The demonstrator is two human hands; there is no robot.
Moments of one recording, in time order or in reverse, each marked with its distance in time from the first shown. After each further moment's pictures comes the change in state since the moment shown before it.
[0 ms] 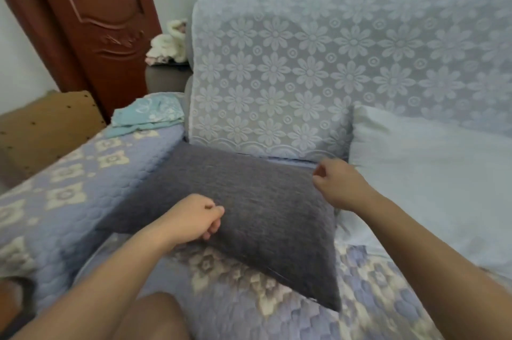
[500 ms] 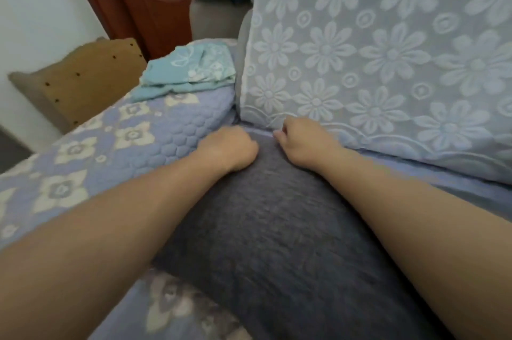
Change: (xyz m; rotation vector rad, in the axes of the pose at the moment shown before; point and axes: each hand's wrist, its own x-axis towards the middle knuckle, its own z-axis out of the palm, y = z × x) left_hand 0.282 -0.073 -0.064 0.650 0.221 -0.121; right_hand 0.271 -0.147 0.209 -0.090 -0.107 -0.390
